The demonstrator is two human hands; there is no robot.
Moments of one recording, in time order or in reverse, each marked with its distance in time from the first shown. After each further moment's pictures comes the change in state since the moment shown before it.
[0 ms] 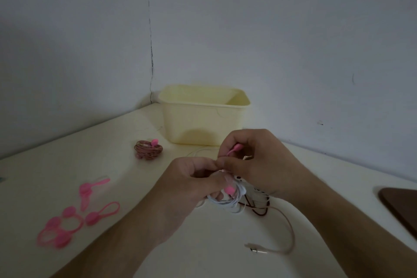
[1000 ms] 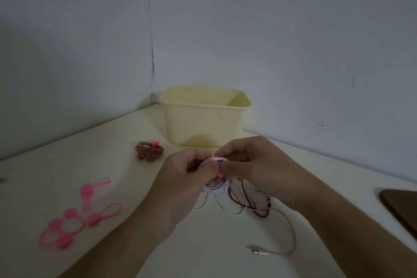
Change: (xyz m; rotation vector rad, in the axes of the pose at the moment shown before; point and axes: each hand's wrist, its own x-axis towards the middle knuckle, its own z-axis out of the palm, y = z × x) left_hand 0.002 0.006 0.003 0.072 0.217 0.120; right_hand -0.001 0.000 0.004 0.293 -0.141 0.193
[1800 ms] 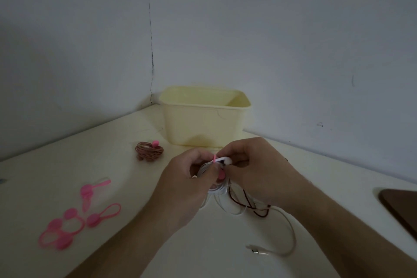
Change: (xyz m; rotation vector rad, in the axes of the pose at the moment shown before) left_hand 0.003 -0.008 0.002 0.192 0.011 0.109; right_hand 0.001 0.003 0.011 -0.295 0.164 -0.039
